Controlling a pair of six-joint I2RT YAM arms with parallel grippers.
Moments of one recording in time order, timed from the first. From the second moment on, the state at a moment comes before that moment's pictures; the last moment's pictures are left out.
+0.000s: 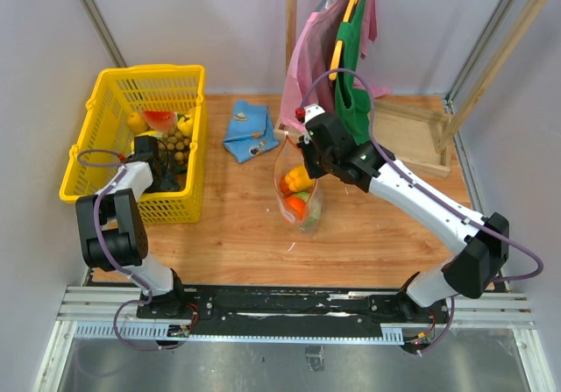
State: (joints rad) left arm 0.21 1.59 0.95 -0.56 -0.29 -0.48; right arm 0.78 1.48 1.42 -0.66 0.19 0.20
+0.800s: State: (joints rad) left arm 0.21 1.51 0.95 -0.56 -0.01 -0.45; right arm 0.78 1.49 1.44 -0.66 0.19 0.20
